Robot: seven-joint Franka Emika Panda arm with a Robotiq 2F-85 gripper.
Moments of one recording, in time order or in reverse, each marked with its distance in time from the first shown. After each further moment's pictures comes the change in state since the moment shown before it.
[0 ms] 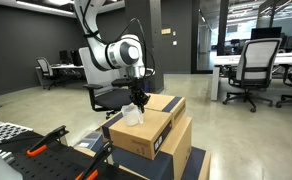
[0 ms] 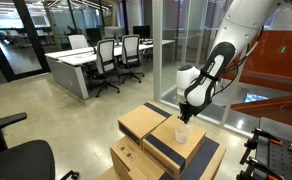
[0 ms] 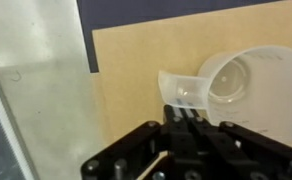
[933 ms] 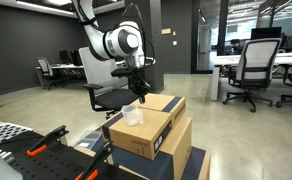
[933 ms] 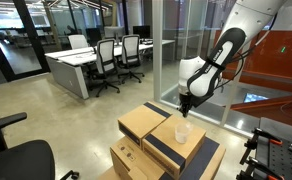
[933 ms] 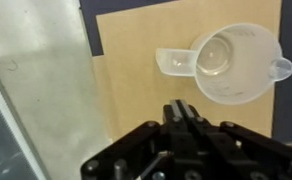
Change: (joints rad) arm -0.016 -0.122 0.003 -0.057 -0.001 0.019 -0.002
